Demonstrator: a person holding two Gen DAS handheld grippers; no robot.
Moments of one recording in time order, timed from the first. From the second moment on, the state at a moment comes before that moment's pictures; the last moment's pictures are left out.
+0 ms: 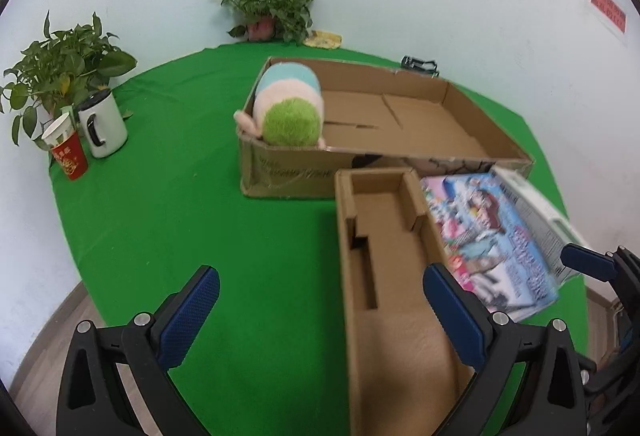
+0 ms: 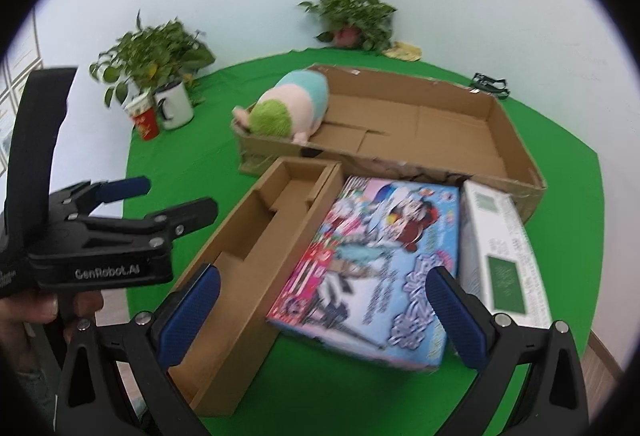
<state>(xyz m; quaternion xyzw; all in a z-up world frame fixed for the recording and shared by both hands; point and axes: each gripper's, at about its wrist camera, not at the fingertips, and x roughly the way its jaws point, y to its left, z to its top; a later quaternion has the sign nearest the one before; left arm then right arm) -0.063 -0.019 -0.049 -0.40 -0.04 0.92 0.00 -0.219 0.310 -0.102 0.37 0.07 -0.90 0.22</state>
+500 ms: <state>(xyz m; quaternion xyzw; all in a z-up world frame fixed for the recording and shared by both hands) -0.038 -0.037 -0.104 -0.48 -0.10 0.87 0.09 -0.200 0.283 -0.141 0.45 0.07 -0.86 0.25</state>
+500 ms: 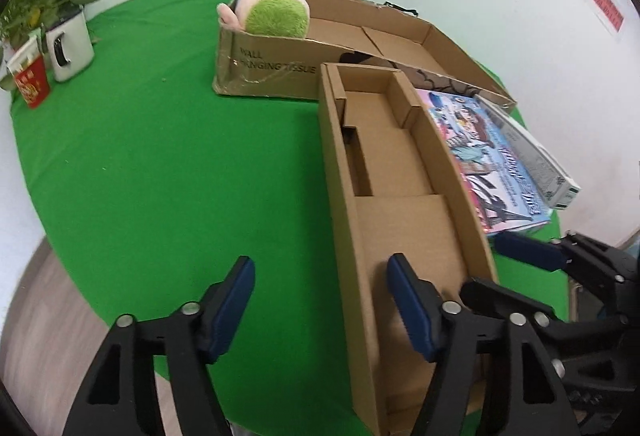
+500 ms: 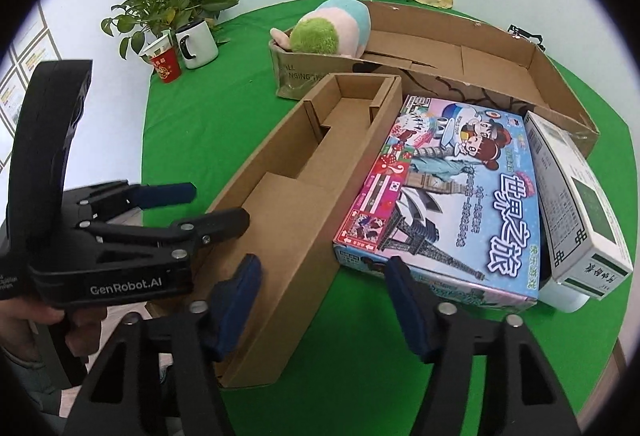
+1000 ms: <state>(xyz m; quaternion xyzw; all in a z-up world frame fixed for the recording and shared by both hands) -0.034 -0.030 -0.100 -0.49 -0.11 0.85 0.15 -0.203 0.276 -0.151 0.48 0.04 -0.84 0.27</state>
